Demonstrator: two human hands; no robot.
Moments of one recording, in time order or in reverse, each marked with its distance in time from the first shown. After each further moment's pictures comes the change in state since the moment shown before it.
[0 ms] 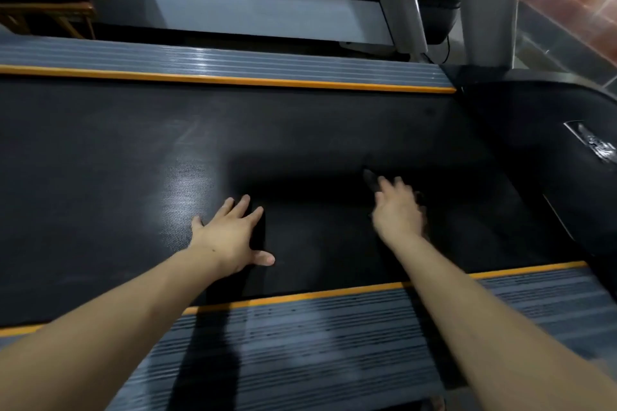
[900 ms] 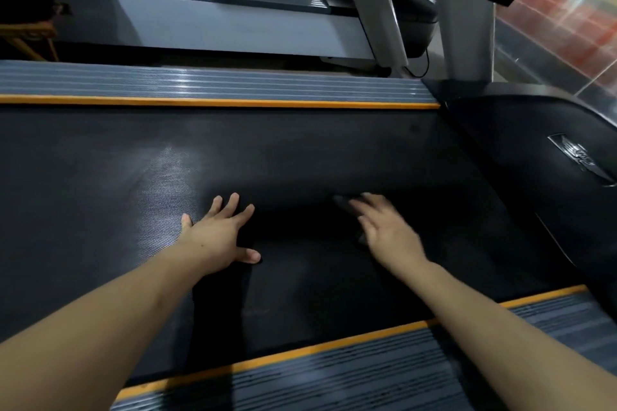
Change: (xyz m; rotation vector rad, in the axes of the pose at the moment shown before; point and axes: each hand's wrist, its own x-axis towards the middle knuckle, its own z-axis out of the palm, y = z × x) left_hand 0.078 -0.004 -0.026 -0.072 0.016 0.049; right_hand 0.031 0.031 0.003 0.130 -0.008 -0.363
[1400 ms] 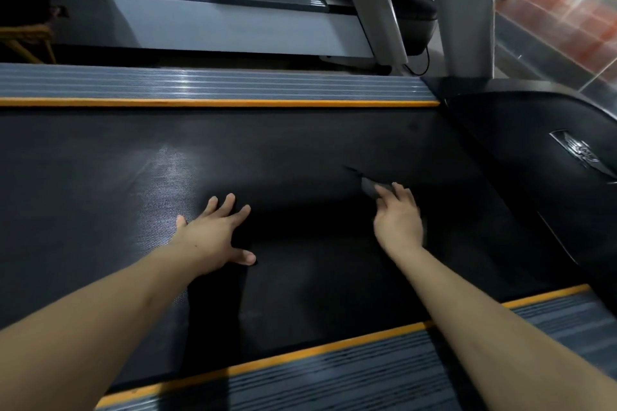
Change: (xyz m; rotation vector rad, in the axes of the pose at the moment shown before) left_hand 0.002 -0.001 -0.001 0.018 -0.003 -0.003; right_hand 0.025 0.013 0.004 -0.017 0.124 0.422
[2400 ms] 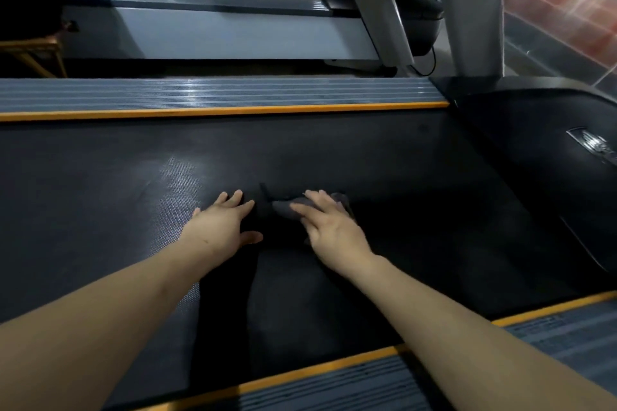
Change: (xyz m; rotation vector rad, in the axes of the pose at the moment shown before) left_hand 0.021 -0.001 -0.019 0.045 0.112 0.018; right_hand -0.043 -0.100 0.043 0.081 -0.172 -0.555
